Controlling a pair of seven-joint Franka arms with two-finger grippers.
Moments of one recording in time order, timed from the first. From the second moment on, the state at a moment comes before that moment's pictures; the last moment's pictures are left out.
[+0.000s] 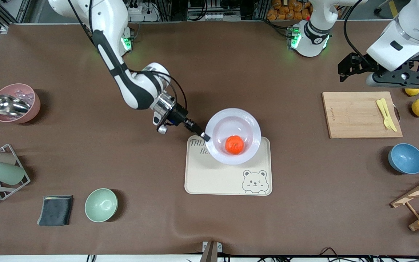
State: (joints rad) left arm -0.09 -0.03 -0.14 -1.53 0.03 1.44 -0.14; right arm 0.59 0.52 0.08 -1.88 2.63 2.61 -1.11
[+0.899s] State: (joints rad) left arm -0.08 -0.03 -0.17 -1.53 0.03 1.43 -0.14; right arm 0.56 0.77 0.07 -1.68 2.61 2.61 -1.19
